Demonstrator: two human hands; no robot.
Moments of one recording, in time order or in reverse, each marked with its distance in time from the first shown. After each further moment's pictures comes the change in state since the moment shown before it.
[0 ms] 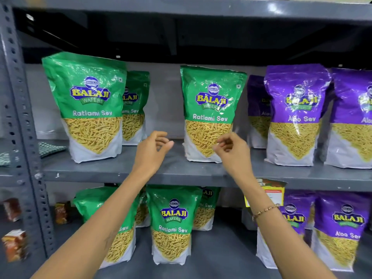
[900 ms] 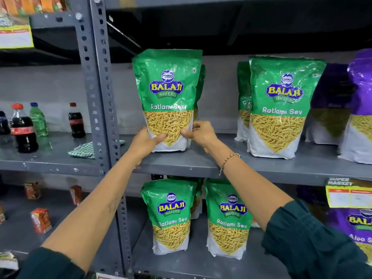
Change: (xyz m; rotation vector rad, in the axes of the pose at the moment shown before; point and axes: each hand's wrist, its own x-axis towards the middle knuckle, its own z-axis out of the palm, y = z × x) left_hand 0.050 -0.126 -0.161 -0.049 -0.048 -0.322; right_hand 0.022 -0.072 0.237 0.193 -0.445 0.384
